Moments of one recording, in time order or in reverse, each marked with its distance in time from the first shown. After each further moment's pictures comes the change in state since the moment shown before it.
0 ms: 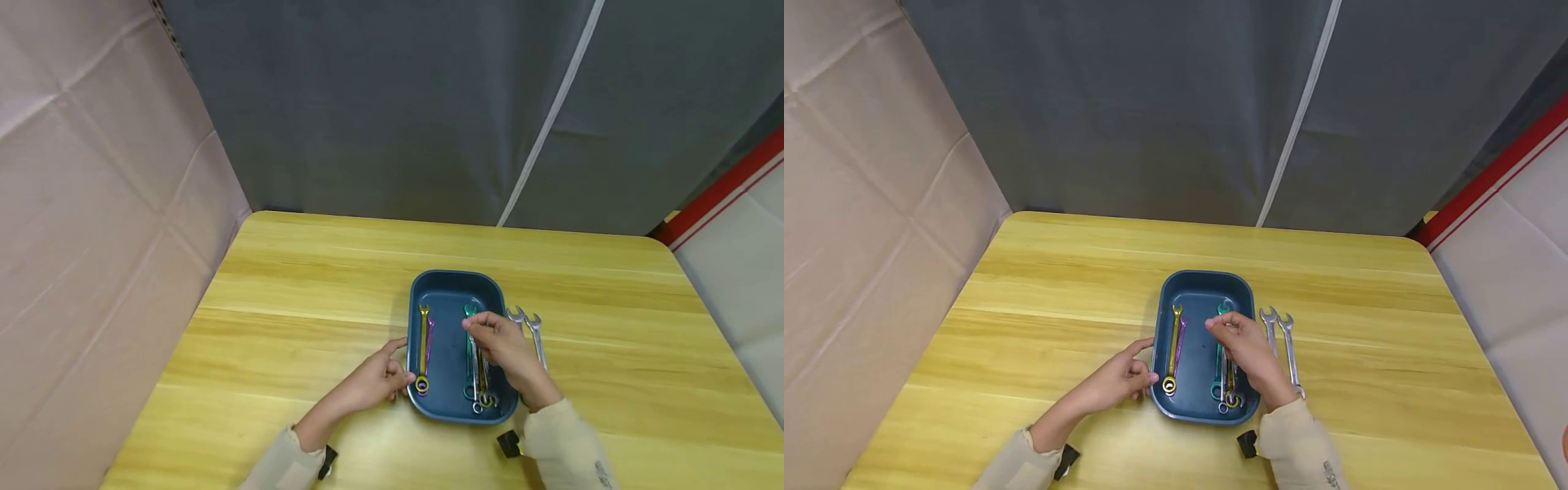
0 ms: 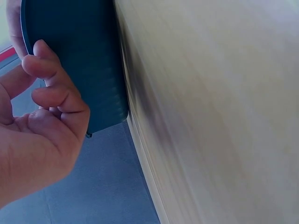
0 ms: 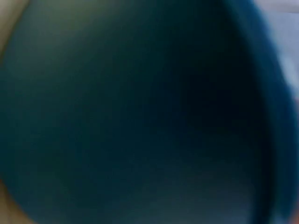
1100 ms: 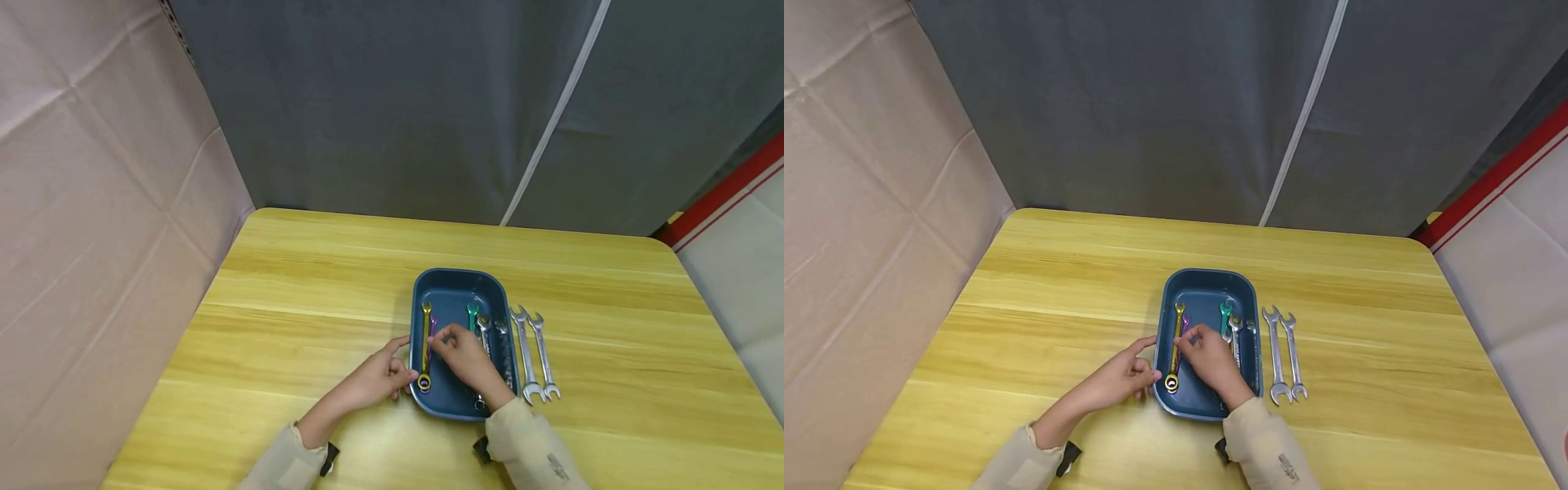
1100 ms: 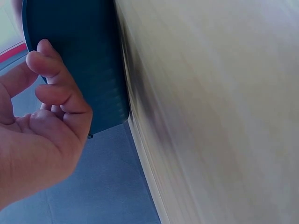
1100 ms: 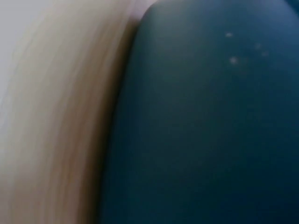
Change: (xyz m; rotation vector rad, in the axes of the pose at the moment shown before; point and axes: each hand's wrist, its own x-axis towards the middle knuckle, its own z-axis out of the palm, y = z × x) left_hand -0.001 0.001 -0.002 -0.008 -0.015 0.020; right_hand 0.018 0.023 0.060 -0.418 0.092 -0.034
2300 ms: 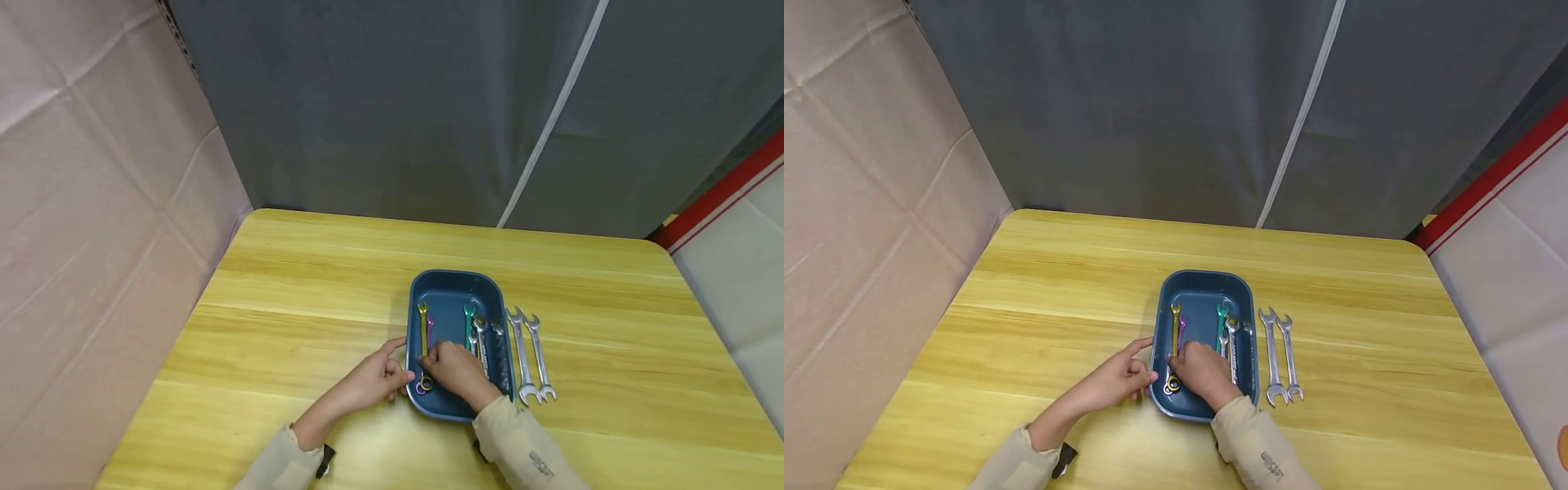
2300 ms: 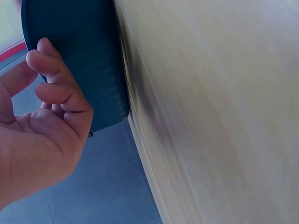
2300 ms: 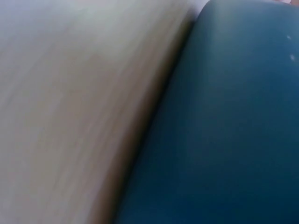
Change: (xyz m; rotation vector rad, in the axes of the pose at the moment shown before) left_hand -0.001 -0.002 0.001 0.013 0.010 -0.020; right_hand -0.004 0.001 0.012 -0.397 -0.083 -0.062
